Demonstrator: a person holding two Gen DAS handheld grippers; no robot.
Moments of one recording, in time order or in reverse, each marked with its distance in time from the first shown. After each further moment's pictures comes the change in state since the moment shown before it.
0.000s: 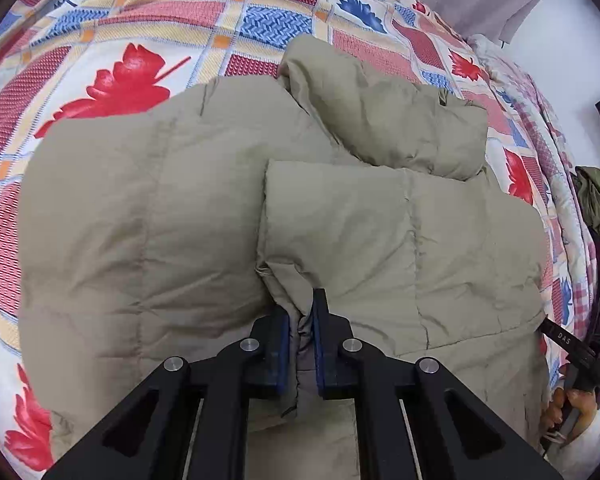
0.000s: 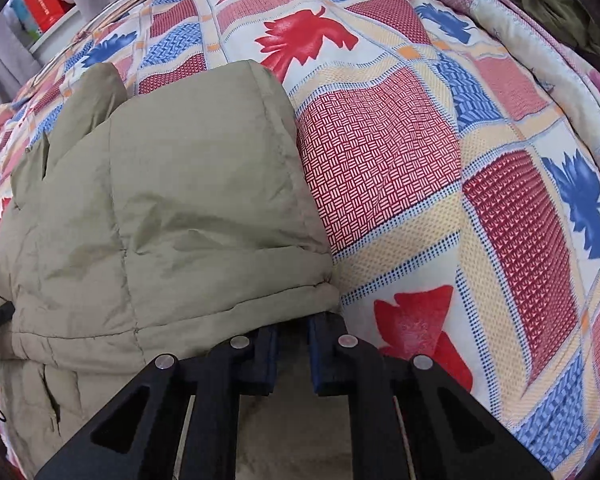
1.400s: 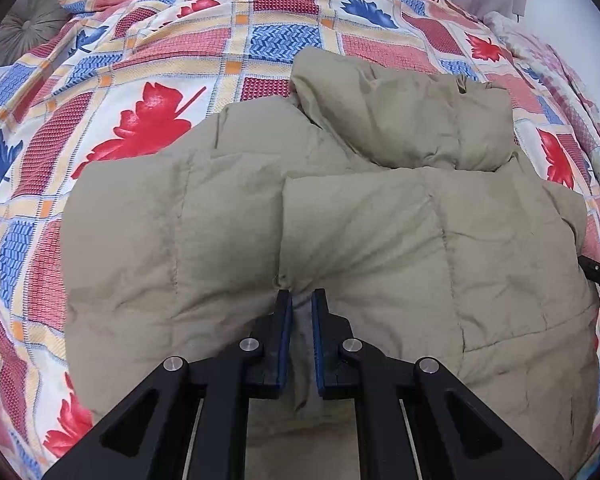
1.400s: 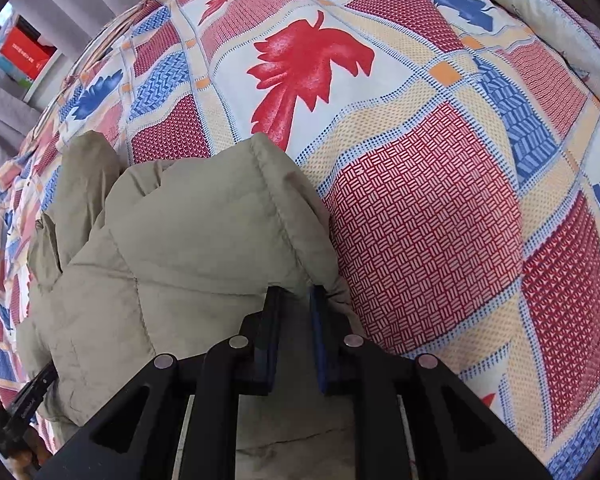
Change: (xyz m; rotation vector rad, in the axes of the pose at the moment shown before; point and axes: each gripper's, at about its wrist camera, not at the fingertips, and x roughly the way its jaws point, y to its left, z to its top) left arm -0.005 -0.021 -0.001 0.081 -0.034 0.222; right arm 0.014 -0.001 0.054 0.109 0.032 0.136
